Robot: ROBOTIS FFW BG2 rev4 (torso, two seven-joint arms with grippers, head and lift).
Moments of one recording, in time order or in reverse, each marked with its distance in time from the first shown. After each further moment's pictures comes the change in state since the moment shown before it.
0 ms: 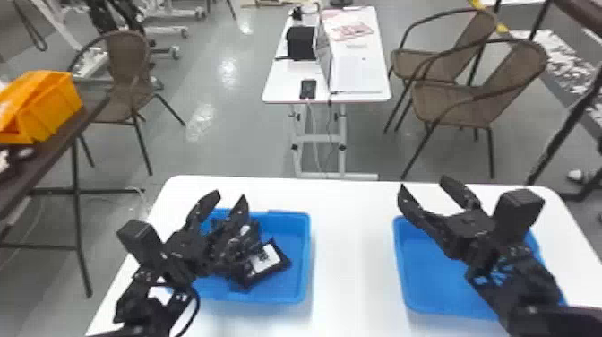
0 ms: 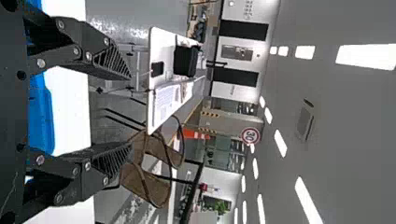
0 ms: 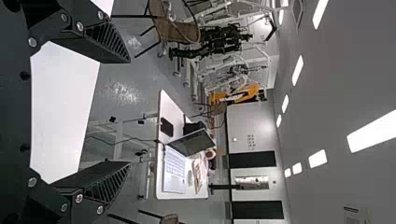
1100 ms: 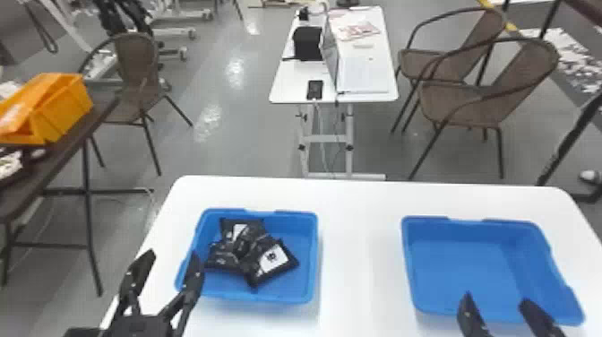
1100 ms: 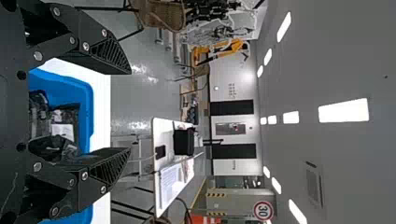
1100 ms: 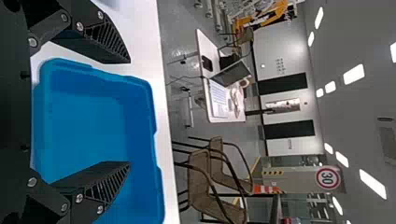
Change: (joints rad) left arm 0.510 -0.004 -0.023 -0.389 -0.145 -0.142 0.441; right arm 0.608 0.055 -0.034 -0.361 -0.023 -0.072 -0.267
